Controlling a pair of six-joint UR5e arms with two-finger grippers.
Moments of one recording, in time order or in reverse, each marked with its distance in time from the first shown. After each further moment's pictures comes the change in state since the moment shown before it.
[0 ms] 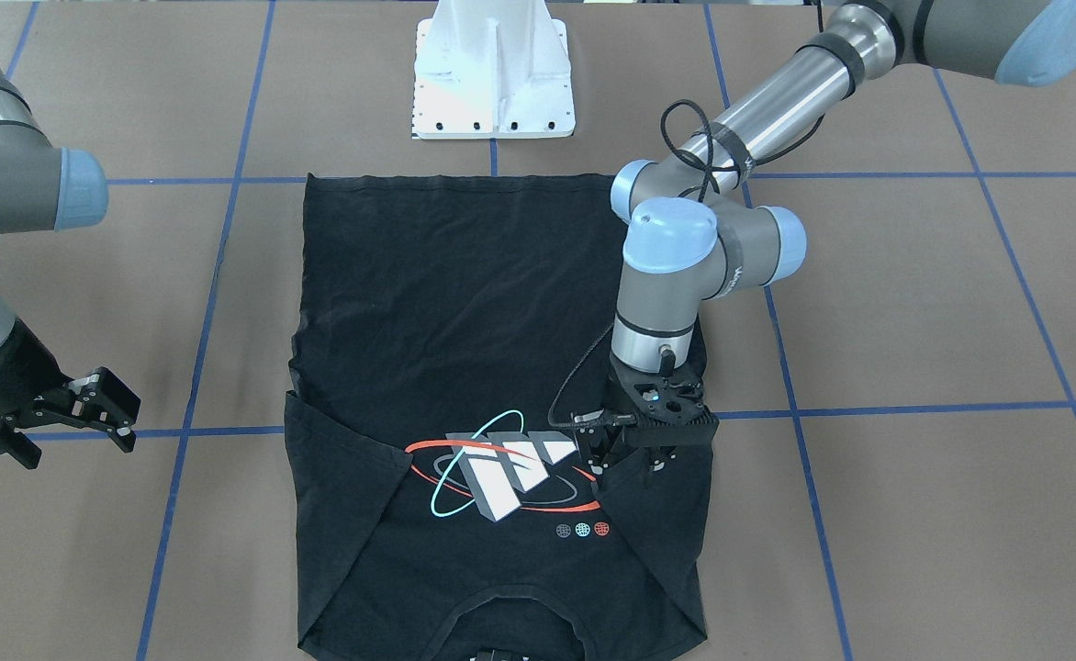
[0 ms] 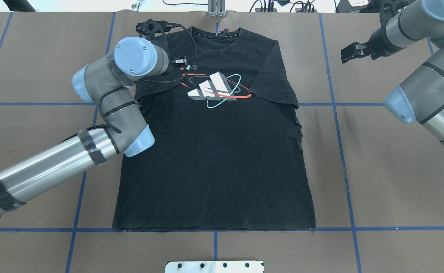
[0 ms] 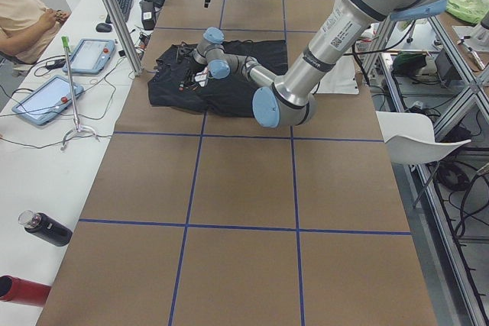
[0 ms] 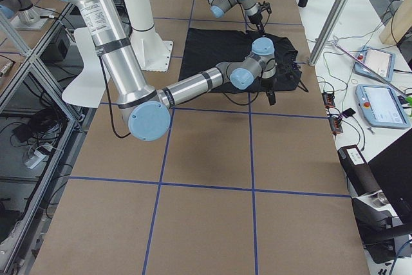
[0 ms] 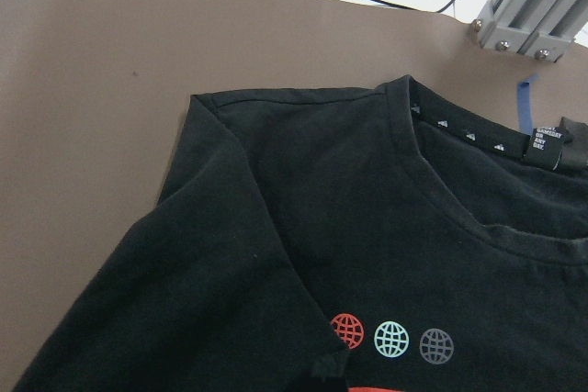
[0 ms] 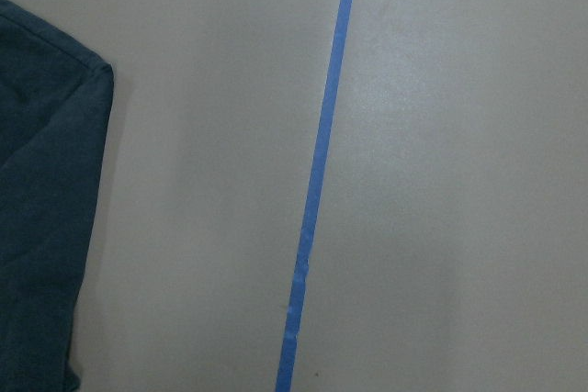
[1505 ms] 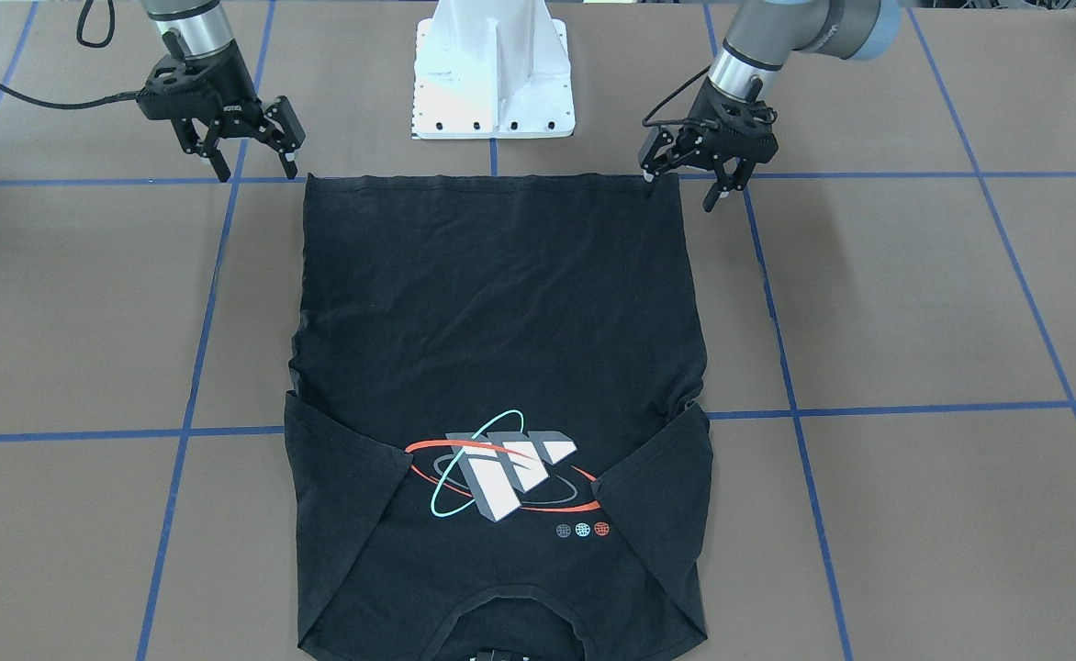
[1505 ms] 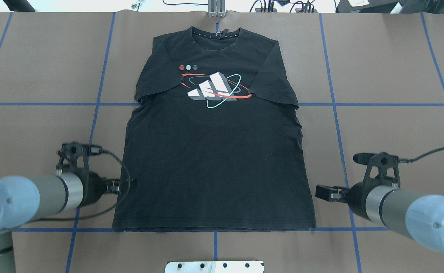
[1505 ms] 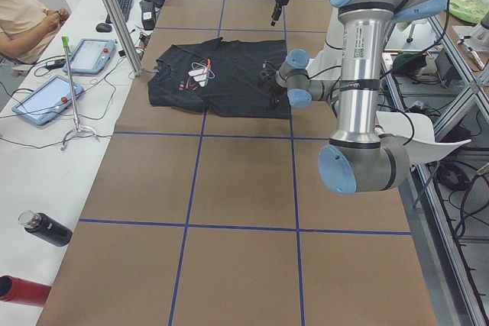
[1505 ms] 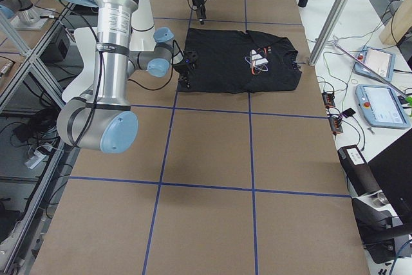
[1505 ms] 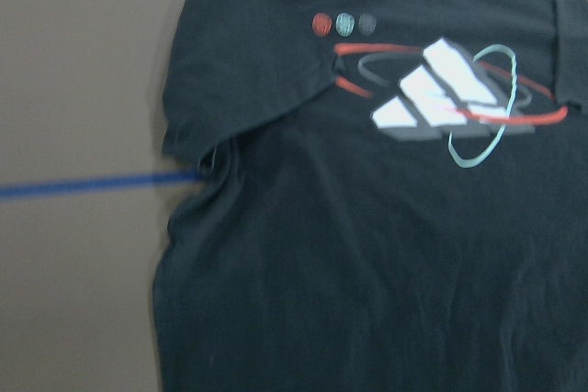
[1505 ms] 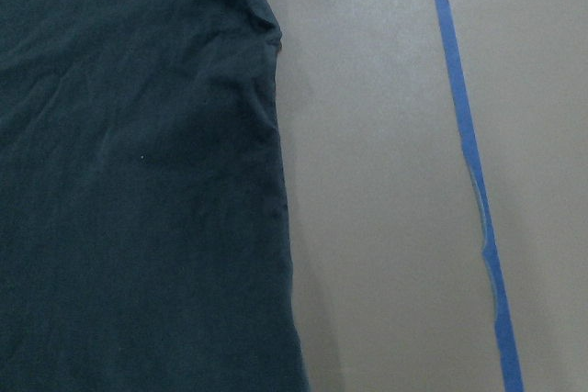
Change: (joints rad) left arm 0.461 0.755 -0.793 0.013 0.068 -0.198; right arm -0.844 -0.565 0.713 -0.016 -0.653 0.777
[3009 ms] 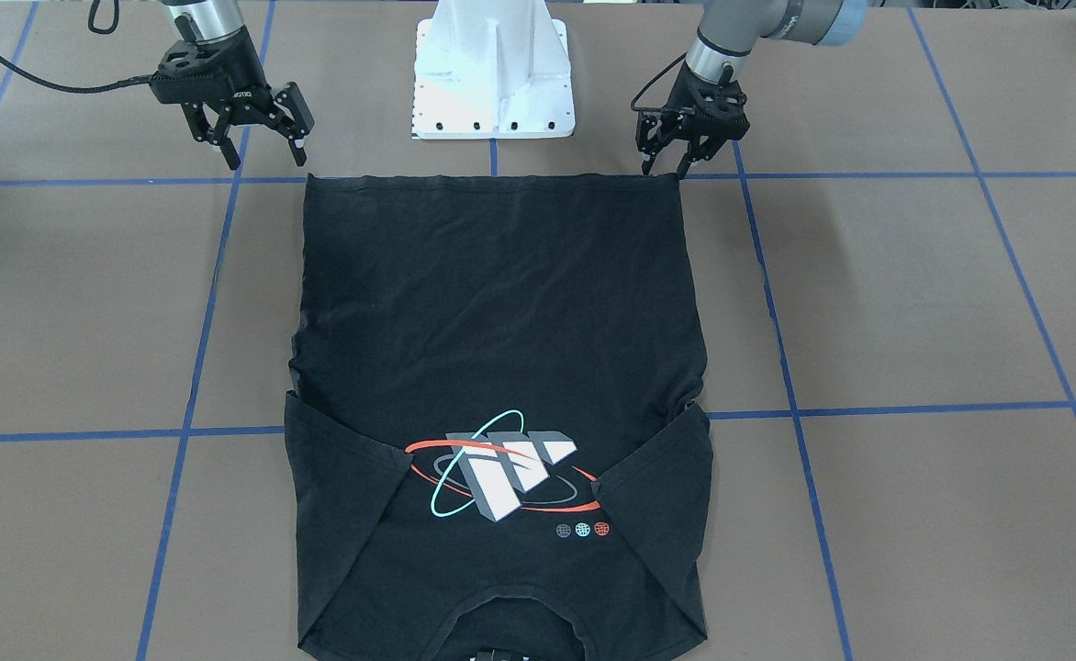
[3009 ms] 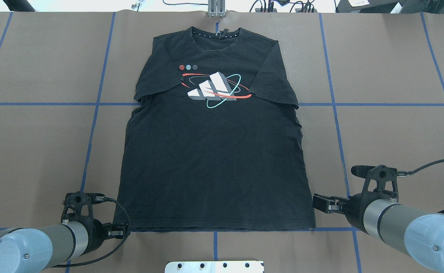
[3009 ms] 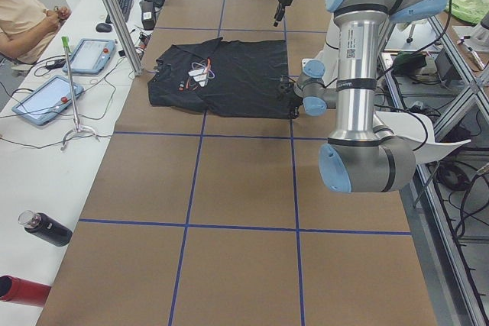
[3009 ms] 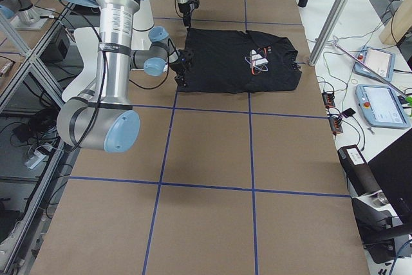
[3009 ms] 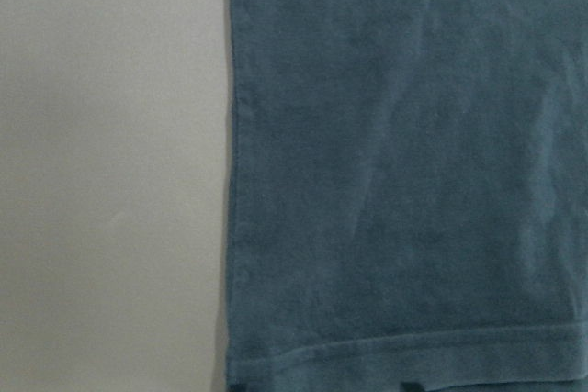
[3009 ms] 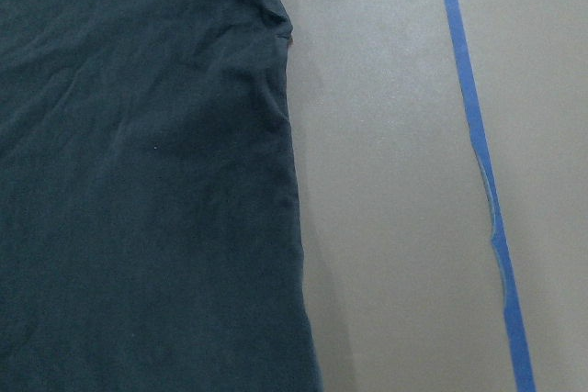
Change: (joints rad) left arm 0.139 0.043 0.029 0.008 0.041 -0.118; right arm -0.031 -0.006 0.010 0.000 -0.038 0.016
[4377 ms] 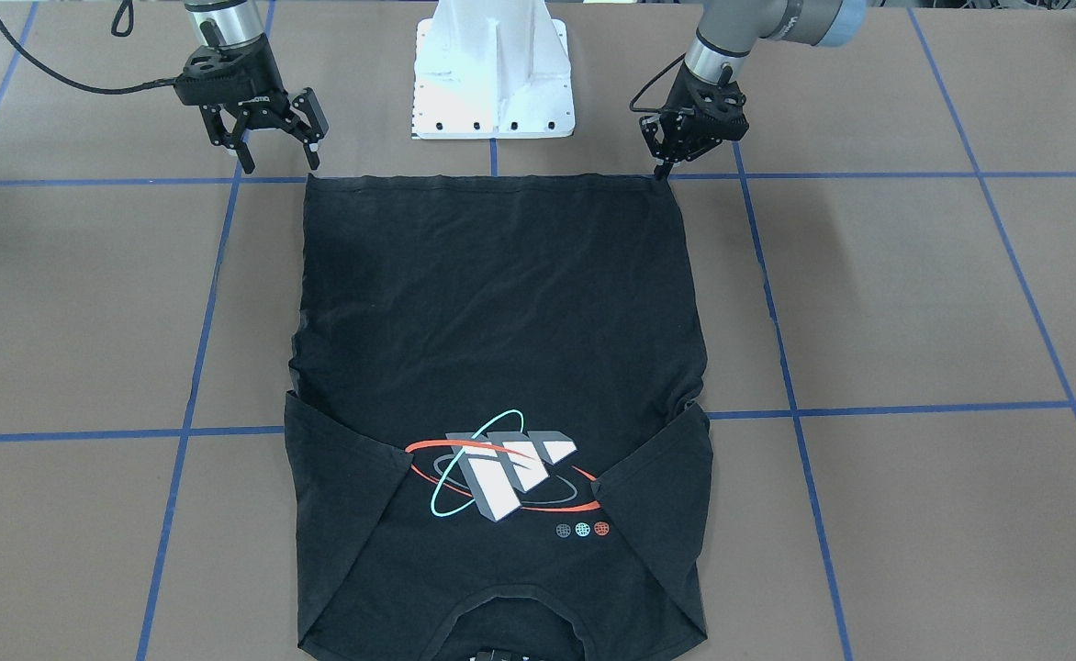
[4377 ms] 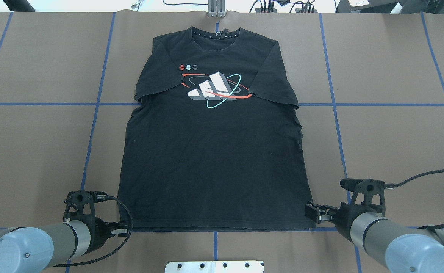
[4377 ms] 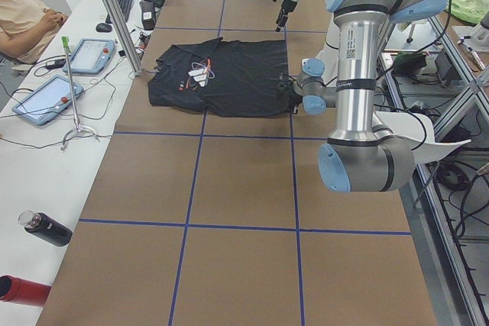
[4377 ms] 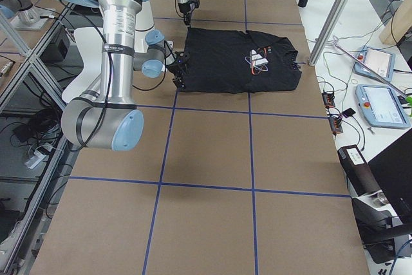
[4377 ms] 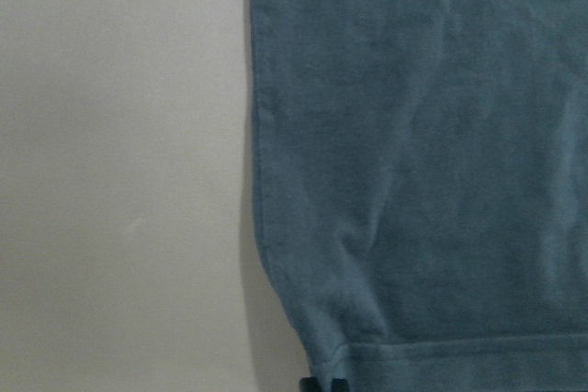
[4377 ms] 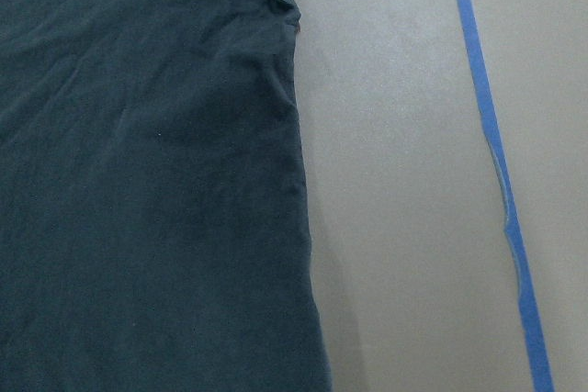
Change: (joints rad) left arm -0.005 -0.014 -0.016 -0.001 0.000 -0.005; right arm -0.092 0.035 -0.064 0.000 -0.126 0.031
